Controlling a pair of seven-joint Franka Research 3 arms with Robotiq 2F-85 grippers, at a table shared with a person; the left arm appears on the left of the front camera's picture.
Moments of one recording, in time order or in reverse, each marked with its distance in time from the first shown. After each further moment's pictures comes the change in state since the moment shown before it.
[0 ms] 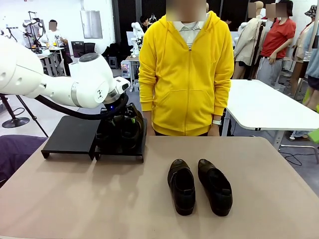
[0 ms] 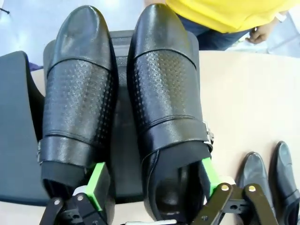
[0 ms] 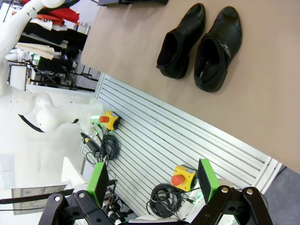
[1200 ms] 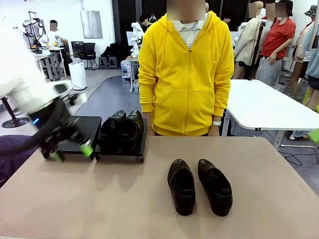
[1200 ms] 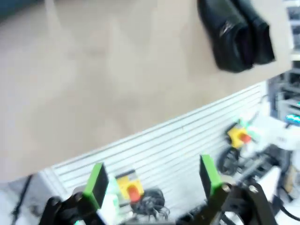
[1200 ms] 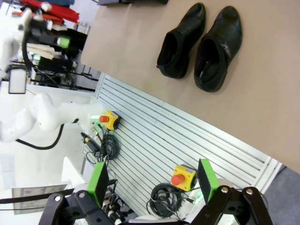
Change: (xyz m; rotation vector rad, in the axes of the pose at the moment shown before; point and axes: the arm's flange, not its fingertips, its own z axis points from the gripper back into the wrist) left arm -0.232 0.075 0.195 -0.230 0.384 -0.033; right arm 0.000 0.000 0.000 0.000 0.002 0.000
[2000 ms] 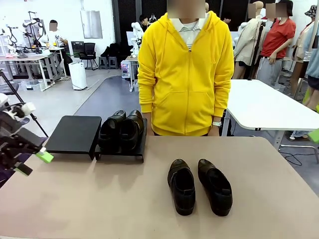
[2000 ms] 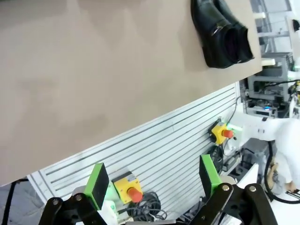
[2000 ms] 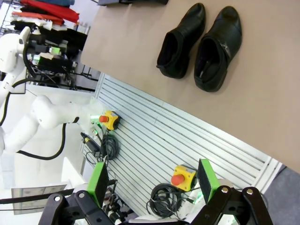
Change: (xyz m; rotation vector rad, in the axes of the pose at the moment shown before) left arm -0.051 0.103 0.020 -0.202 -0.095 0.029; right arm 0.000 0.000 0.000 -0.001 -0.001 0.000
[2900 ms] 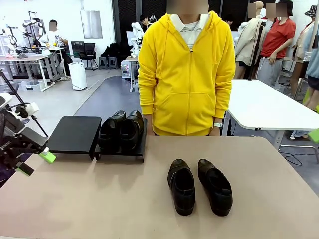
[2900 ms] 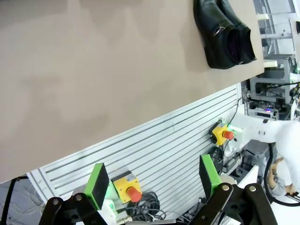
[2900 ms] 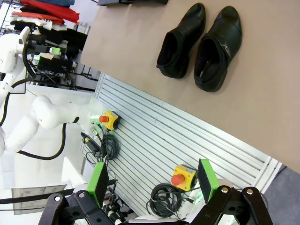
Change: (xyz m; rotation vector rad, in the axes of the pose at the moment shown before) left arm 0.000 -0.002 0.001 0.008 -0.004 0.013; right arm 0.000 0.000 0.000 0.000 0.000 0.000
